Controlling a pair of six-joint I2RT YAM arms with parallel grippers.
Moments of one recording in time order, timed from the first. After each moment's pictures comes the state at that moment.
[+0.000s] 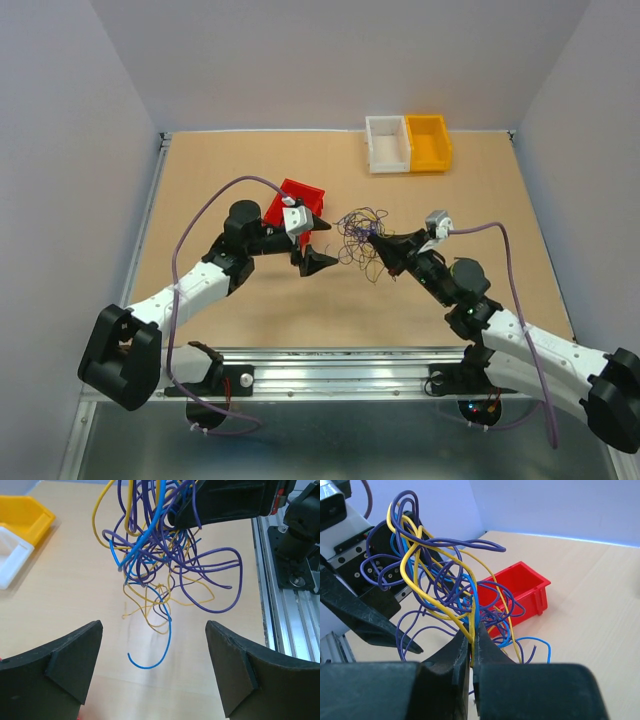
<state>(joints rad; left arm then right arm) -0.51 1.21 0.66 0.42 0.89 0.15 0.75 0.84 0.34 0.72 0.00 0.30</state>
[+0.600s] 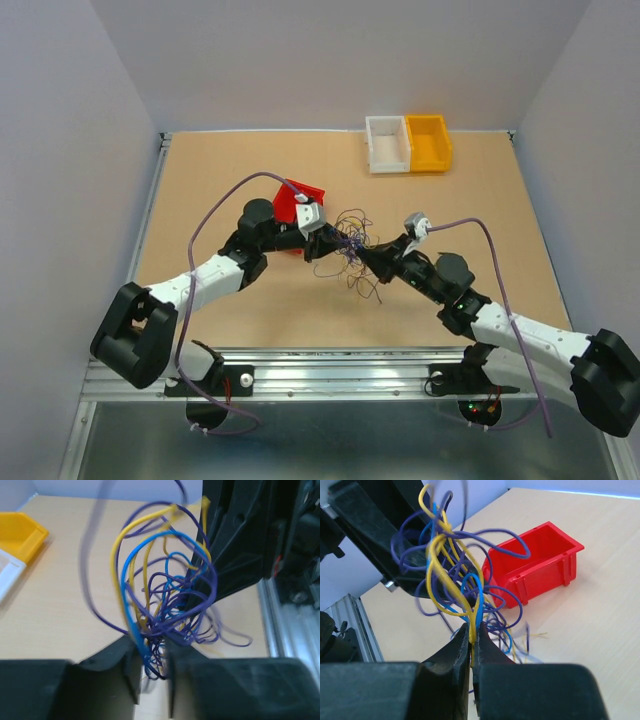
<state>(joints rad) -0.57 1.33 0.69 0.58 0.86 0.08 0.75 0.98 0.34 0.72 -0.16 0.33</state>
